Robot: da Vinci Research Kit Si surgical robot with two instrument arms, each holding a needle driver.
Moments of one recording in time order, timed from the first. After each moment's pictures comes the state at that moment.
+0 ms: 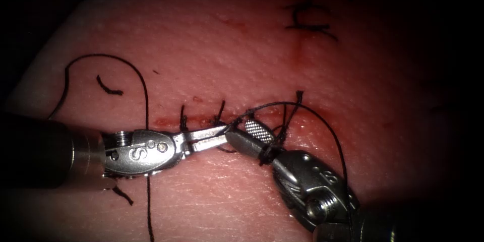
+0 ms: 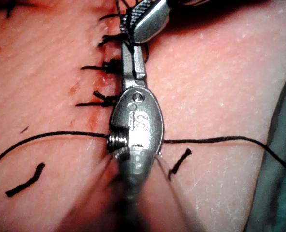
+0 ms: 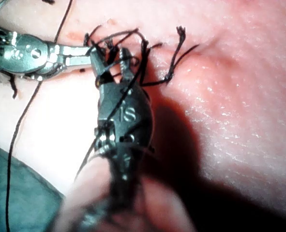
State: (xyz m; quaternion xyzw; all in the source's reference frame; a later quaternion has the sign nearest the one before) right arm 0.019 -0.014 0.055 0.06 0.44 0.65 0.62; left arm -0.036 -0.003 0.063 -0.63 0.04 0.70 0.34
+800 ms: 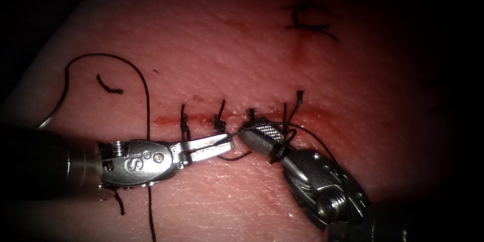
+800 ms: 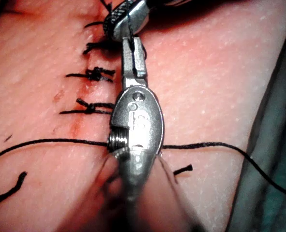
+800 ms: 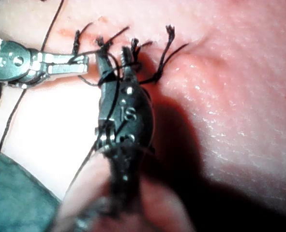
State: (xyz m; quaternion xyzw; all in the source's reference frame) right arm 0.018 -0.013 0.055 0.03 0.42 0.66 0.62; left arm -0.038 -0.004 0.062 -0.65 0.03 0.68 0.32
